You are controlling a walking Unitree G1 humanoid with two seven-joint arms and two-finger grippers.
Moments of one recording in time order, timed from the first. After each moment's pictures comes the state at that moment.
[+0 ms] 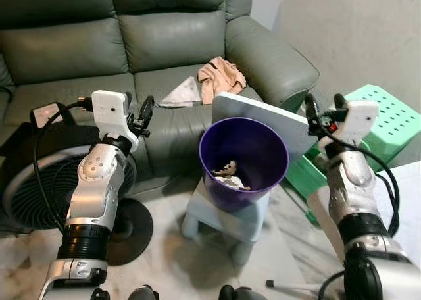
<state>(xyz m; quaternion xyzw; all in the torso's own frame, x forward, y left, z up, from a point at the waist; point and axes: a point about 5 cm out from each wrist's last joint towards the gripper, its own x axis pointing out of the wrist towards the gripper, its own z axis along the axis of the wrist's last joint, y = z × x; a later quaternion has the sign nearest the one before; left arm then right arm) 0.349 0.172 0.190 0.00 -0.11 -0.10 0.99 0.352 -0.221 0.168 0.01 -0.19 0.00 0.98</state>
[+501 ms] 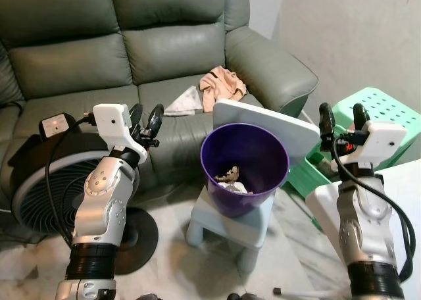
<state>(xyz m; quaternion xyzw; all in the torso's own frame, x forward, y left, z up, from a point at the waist) 0.329 0.166 0.174 -0.09 -0.09 -0.11 0.99 0.306 -0.207 0.167 0.02 -0.19 0.00 0.98</state>
